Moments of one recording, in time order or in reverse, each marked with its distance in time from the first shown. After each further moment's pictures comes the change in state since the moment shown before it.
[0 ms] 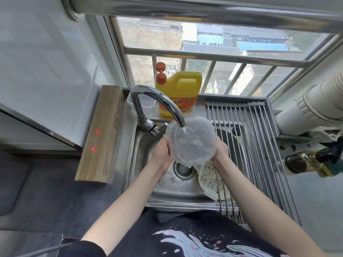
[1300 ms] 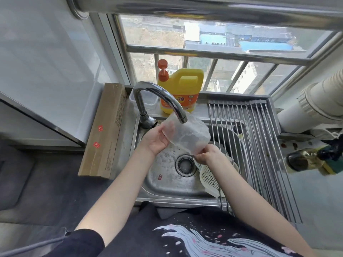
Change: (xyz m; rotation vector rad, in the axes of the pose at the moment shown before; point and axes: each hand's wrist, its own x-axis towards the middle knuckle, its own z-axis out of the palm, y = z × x) left_hand -0.015 0.058 0.000 -0.332 0.000 -0.120; right_hand -0.064 -0.021 0.031 0.246 -0.043 0.465
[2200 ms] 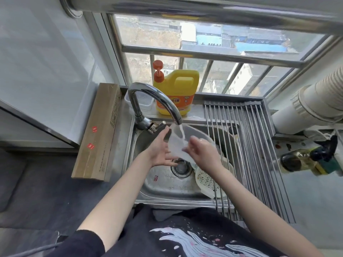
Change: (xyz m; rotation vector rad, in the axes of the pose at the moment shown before) left_hand 0.010 -0.028 -0.017 0.585 -0.062 -0.327; right_hand 0.007 0.010 -0.030 -1.433 -0.090 -1.451
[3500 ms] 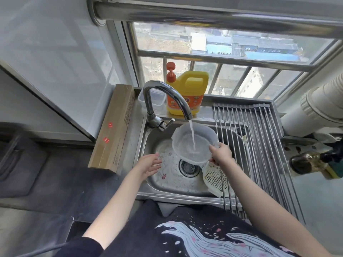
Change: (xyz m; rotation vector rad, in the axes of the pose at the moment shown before) left_hand -0.025 -0.063 -0.058 0.019 0.442 0.127; right_hand 0.000 0.040 0.015 0.445 -0.060 0.900
